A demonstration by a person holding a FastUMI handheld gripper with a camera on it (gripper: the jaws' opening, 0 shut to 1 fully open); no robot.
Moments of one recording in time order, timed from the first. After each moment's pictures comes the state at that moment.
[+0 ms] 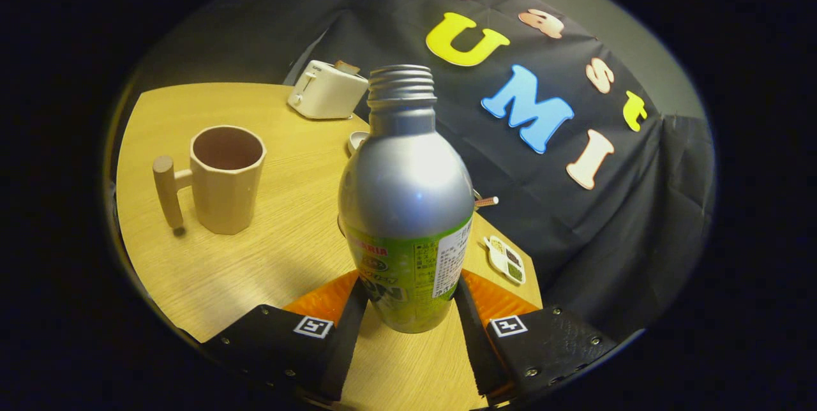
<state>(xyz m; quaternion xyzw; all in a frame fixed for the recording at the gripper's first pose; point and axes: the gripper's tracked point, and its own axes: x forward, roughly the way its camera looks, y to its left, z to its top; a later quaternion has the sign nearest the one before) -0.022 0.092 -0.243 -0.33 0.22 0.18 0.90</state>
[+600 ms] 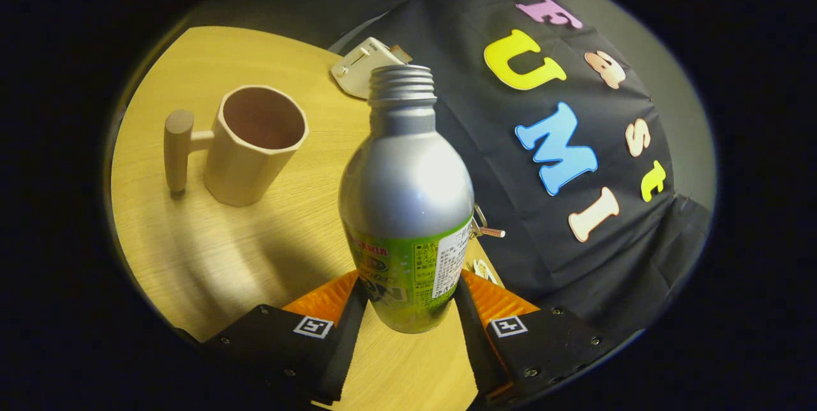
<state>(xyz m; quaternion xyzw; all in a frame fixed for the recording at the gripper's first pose) -0.020 0.108 -0.235 -0.48 0.22 0.20 0.83</state>
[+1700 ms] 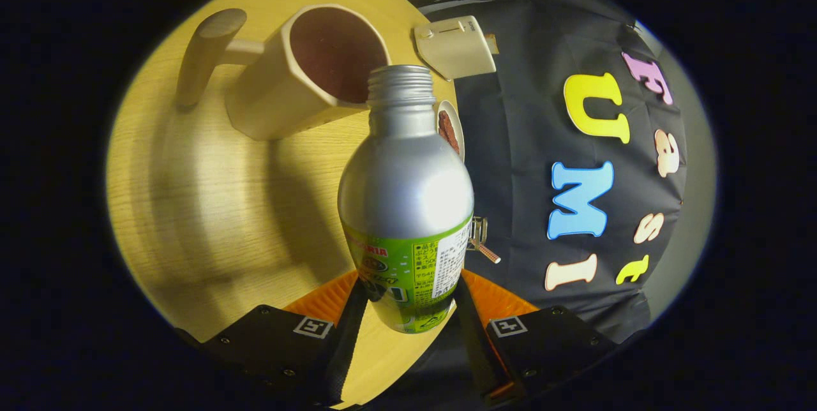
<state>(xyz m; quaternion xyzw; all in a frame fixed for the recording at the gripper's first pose) -0.016 0.121 -0.246 -0.66 0.24 0.22 0.68</state>
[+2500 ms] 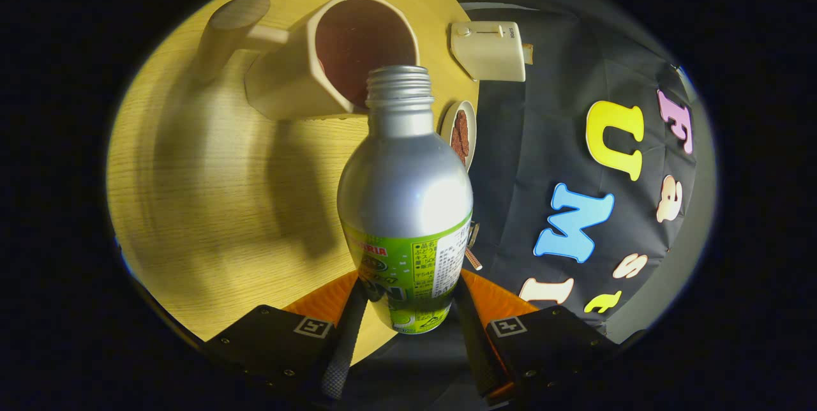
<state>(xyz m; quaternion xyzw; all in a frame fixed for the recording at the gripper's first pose) -0.014 0.129 -0.229 -0.73 0.25 0.22 0.60</state>
